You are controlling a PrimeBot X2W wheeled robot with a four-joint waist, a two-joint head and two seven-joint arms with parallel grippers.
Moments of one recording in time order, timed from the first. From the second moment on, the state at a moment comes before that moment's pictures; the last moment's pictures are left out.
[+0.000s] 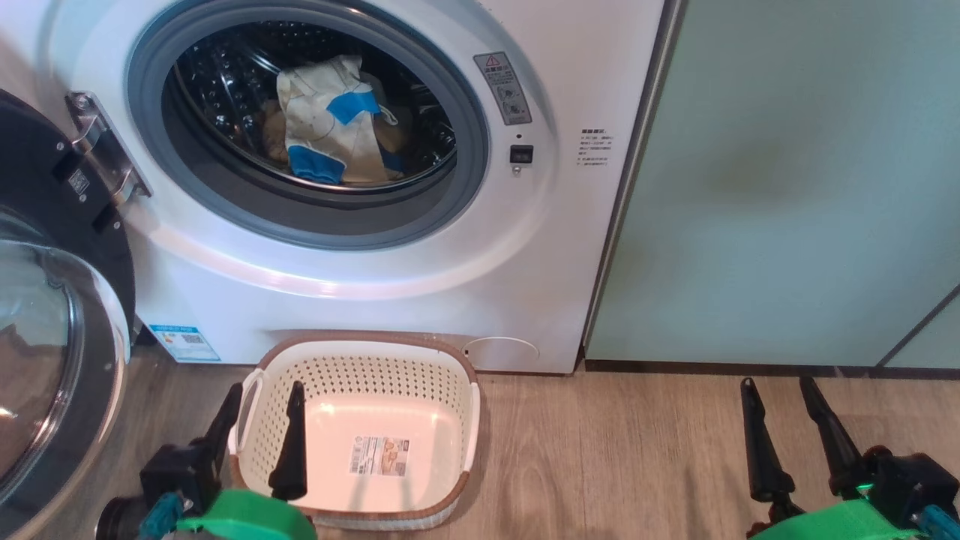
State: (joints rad) left arm 0.13 0.37 -0.29 -0.12 -0.49 0.42 -0.25; right arm 0.10 -0.04 0.13 0.05 0.23 0.13 -0.24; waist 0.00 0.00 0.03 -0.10
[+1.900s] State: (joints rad) left arm 0.12 0.37 -0.29 -0.11 -0.49 0.42 -0.25; right arm 0.10 -0.04 0.13 0.05 0.23 0.13 -0.24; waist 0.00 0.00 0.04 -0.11
